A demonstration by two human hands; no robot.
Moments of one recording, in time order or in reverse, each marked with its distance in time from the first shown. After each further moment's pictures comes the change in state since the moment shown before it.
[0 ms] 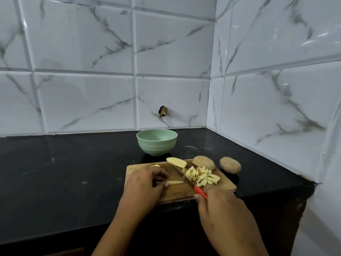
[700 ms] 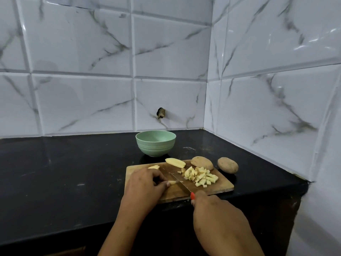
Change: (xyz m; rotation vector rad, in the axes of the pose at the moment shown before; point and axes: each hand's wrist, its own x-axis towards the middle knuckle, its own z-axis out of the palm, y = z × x) left_hand -0.001 0.005 -0.001 0.089 0.032 -0.057; right_hand 0.003 -0.015 -0.004 -0.159 -0.307 0.030
